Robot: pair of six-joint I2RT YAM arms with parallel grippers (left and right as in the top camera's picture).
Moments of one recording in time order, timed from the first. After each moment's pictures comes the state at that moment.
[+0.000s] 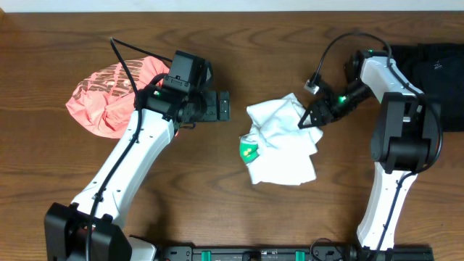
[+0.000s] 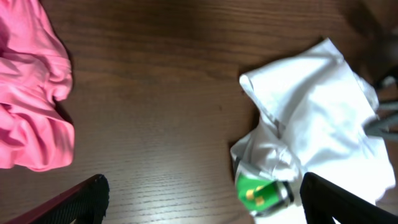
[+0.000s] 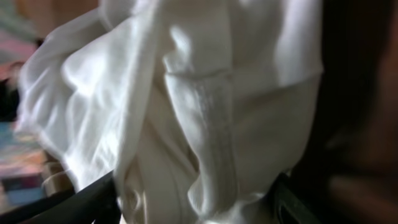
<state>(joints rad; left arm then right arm) -0.35 1.56 1.29 -0.81 0.14 -0.35 -0.04 2.33 1.70 -1.39 -0.72 -0.74</state>
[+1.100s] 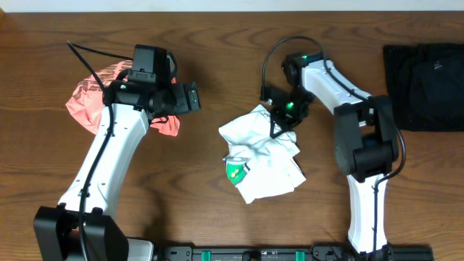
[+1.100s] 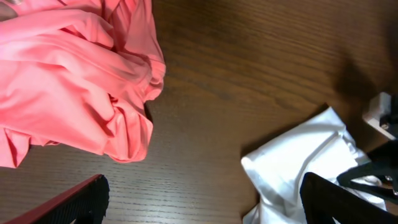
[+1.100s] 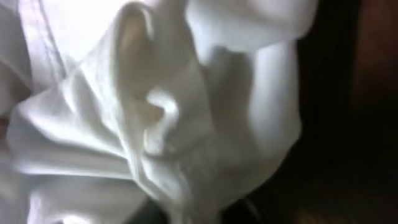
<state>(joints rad) -0.15 1.56 1.29 -0.84 0.12 -0.35 0.30 2.31 1.72 -1.24 -0.45 -0.42</state>
